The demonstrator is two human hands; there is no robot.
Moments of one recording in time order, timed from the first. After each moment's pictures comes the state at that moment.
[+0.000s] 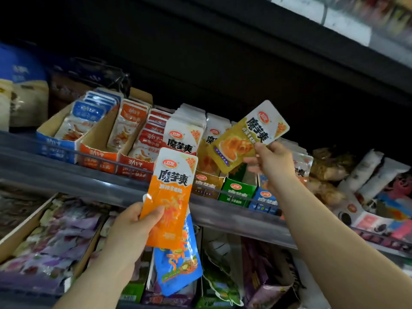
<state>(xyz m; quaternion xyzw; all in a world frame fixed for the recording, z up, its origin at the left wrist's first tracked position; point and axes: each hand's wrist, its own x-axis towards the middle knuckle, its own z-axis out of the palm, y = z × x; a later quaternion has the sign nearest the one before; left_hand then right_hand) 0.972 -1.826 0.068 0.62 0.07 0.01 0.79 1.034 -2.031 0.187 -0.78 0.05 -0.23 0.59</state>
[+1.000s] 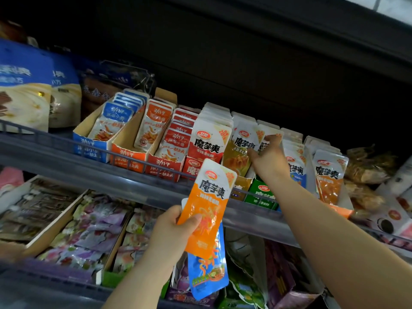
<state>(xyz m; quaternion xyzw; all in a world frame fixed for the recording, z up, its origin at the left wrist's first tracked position) 0.974 -1.833 0.069 0.66 0.05 -0.01 0.75 1.083 -2.001 0.161 -0.93 0.06 -0.25 0.26</state>
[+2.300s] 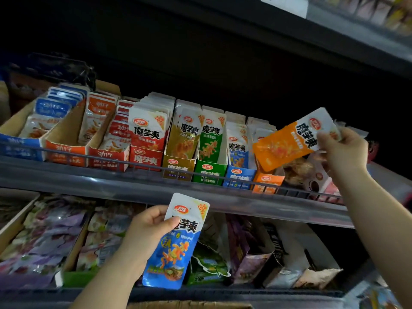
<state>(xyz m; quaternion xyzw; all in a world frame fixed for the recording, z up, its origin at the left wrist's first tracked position) 0.951 -1.881 0.056 0.62 -0.02 -0.06 0.78 0.956 -2.168 0.209 -0.80 0.13 -0.44 0.39</state>
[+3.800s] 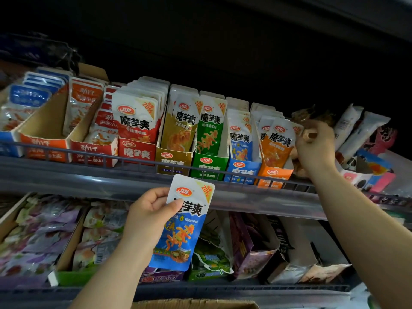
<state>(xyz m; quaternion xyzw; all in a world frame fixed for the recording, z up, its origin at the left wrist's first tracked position) 0.973 -1.901 0.063 0.61 0.00 -0.02 0.79 1.016 -2.171 0.169 -0.86 0.15 -0.41 0.28</state>
